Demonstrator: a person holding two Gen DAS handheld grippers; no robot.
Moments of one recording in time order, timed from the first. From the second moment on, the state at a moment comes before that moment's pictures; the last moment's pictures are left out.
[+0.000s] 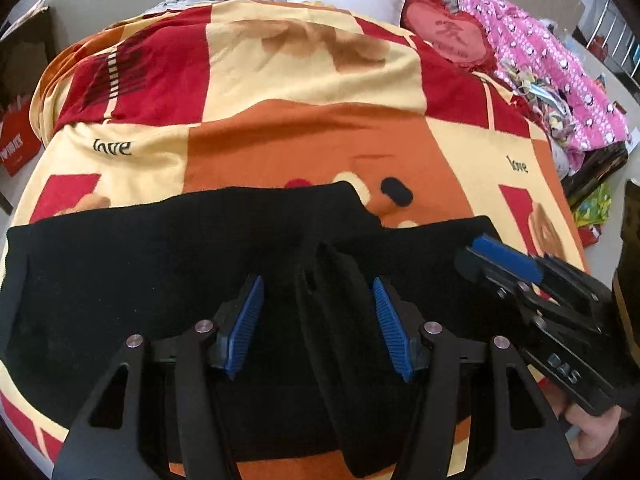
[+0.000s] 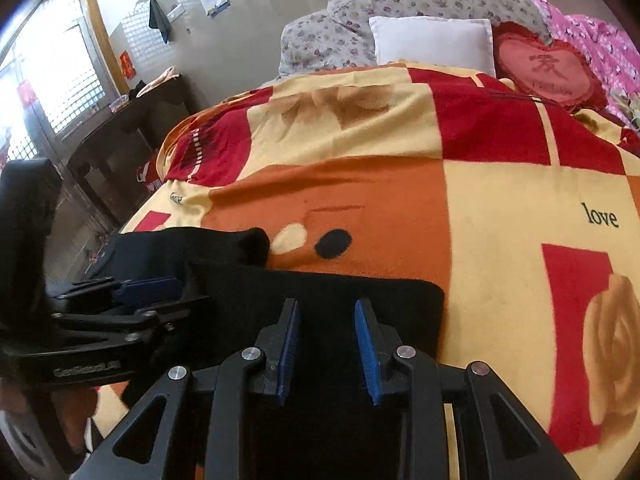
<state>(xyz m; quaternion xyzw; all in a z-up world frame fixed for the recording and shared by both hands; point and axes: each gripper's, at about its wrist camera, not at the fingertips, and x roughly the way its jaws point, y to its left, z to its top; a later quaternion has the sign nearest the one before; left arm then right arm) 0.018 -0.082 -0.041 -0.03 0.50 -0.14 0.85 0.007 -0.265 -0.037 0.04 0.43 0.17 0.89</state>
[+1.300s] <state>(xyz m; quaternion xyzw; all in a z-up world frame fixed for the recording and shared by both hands) -0.015 -0.045 -0.037 -0.04 0.50 -0.11 0.86 -0.011 -0.211 -0.042 -0.01 0.44 0.18 0.88</state>
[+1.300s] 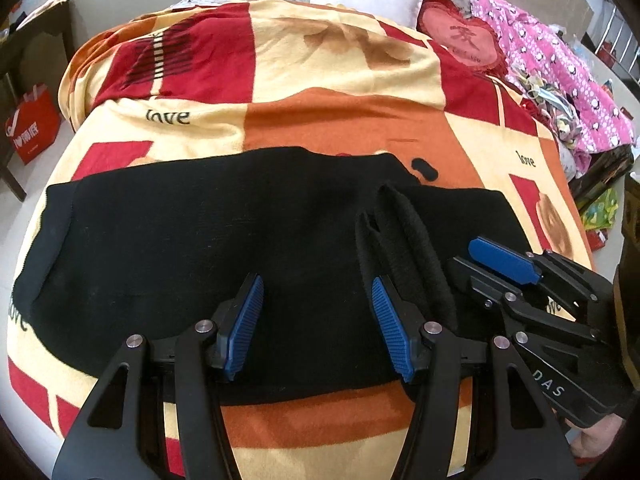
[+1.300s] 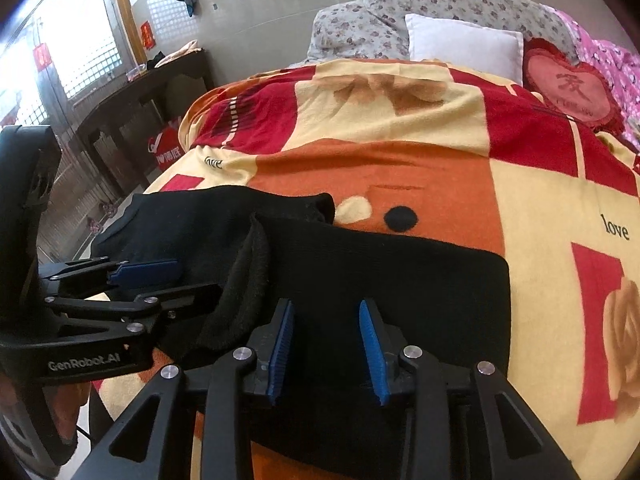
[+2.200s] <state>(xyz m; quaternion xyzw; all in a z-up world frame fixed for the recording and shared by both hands) -0.049 0.058 -0.023 -0.10 0.48 -0.03 0.87 0.006 -0.166 -0.021 -0.03 0.43 0.23 0.87</state>
